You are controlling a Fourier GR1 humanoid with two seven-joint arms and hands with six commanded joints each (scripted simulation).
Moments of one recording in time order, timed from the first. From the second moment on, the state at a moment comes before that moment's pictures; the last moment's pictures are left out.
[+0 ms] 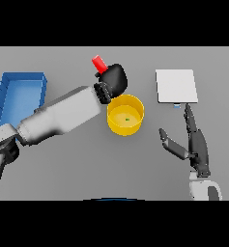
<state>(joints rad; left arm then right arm) -1.24 0.26 -1.15 -0.82 -1.06 -0.34 0.06 0.15 -0.05 0.09 -1.70 0.22 -0.07 -0.08</state>
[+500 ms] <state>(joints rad) -1.34 0.25 -1.32 -0.79 -1.13 -0.34 -0.04 0.15 -0.05 0.10 -1.71 0.26 -0.09 -0.11</state>
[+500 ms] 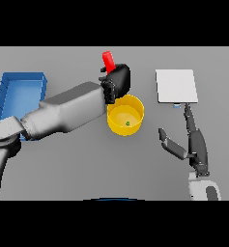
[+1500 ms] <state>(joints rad) -1.52 0.55 -0.71 -0.38 -0.47 -0.12 0.12 0.12 -0.06 0.09 -1.69 0.20 -0.05 -0.14</state>
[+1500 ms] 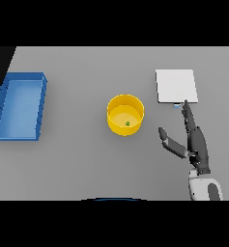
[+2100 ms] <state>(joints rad) -0.89 0.80 -0.53 -0.93 -0.02 0.32 0.51 0.12 -0.09 0.10 -1.68 0.23 -0.03 -0.16</state>
